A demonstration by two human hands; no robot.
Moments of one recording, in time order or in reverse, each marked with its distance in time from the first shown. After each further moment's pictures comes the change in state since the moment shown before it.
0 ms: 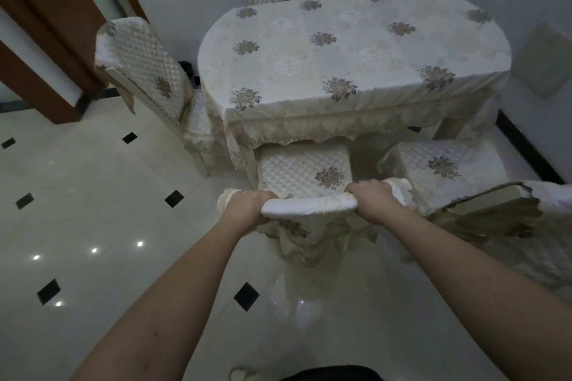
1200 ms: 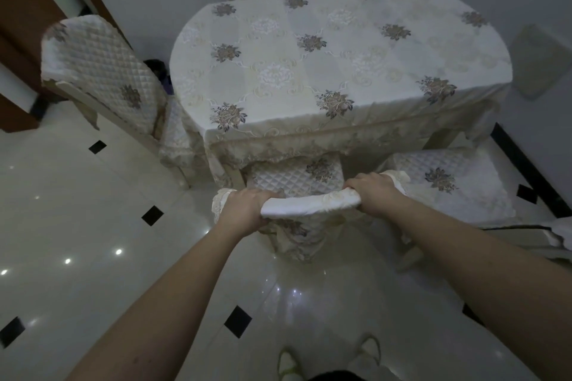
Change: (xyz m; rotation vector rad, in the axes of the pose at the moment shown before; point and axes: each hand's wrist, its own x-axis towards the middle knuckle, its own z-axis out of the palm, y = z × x) left_hand 0.122 -0.047 -0.014 -0.078 0.168 0.098; right_hand 0.117 0.037 -0.037 0.044 -0.055 -0.025
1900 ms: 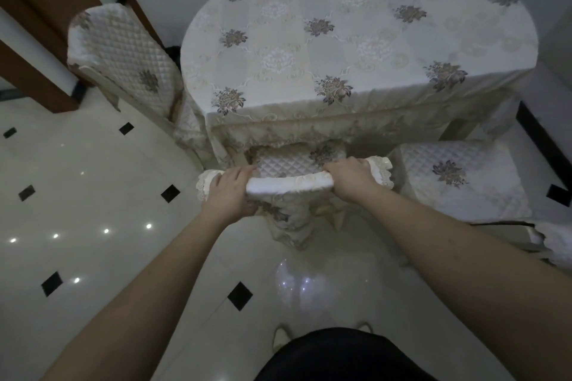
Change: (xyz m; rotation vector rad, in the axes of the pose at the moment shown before) left_hand -0.025 0.043 -0.005 -0.014 -0.016 -0.255; right_hand -0.002 0.007 0.004 0.065 0.078 -0.051
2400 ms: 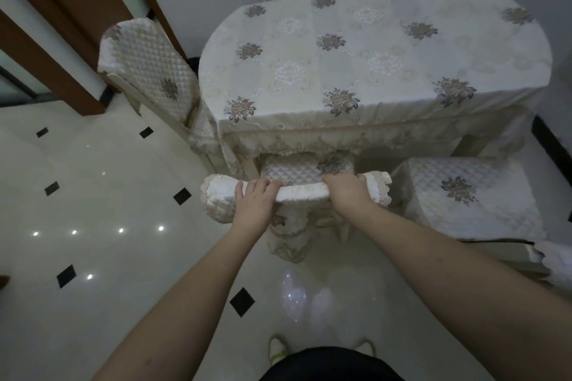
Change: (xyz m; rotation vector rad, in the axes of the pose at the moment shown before) left_hand -0.014 0.066 0.019 0.104 0.196 -0.023; right_hand -0.010 -0.012 0.006 -0.027 0.068 0.038
